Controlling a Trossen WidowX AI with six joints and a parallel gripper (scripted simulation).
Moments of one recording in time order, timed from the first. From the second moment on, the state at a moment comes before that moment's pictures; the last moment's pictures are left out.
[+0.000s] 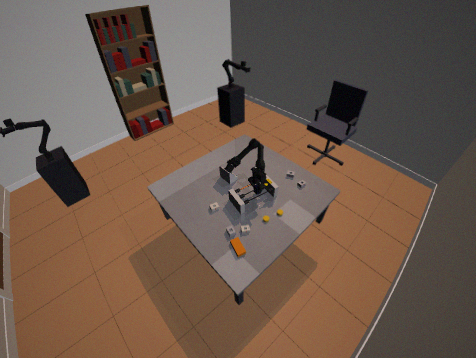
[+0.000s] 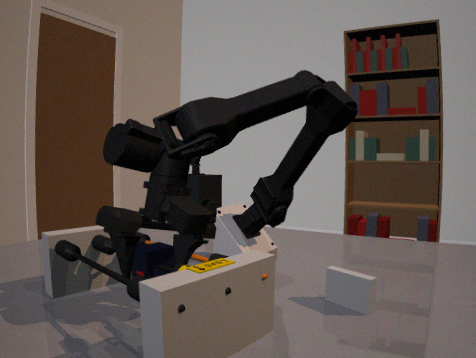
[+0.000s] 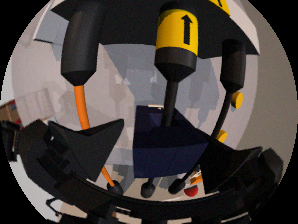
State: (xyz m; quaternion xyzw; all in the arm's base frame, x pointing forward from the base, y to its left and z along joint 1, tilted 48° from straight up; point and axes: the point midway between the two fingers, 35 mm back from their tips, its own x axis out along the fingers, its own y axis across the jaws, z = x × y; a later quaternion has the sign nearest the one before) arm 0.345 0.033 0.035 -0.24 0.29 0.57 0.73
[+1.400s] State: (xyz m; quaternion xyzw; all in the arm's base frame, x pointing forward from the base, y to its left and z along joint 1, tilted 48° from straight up) arm 0.322 -0.037 0.113 -0.24 0.29 0.55 0.75
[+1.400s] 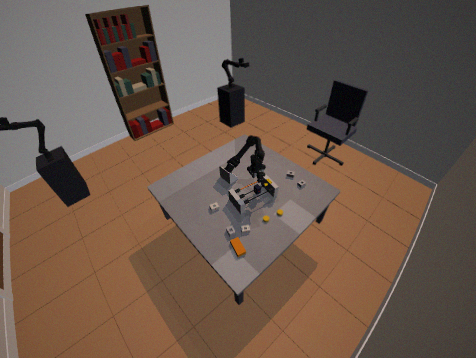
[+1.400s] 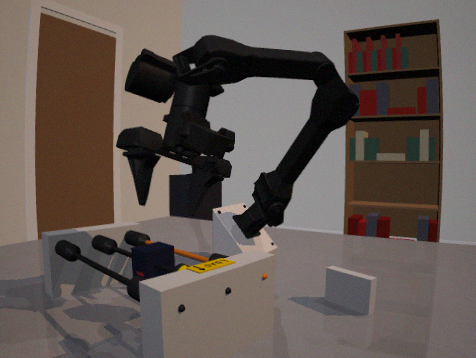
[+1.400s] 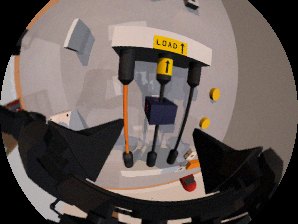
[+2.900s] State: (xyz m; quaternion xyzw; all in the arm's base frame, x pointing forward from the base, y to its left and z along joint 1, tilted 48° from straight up) arm 0.299 0.022 0.141 0.09 0.67 0.13 0.73
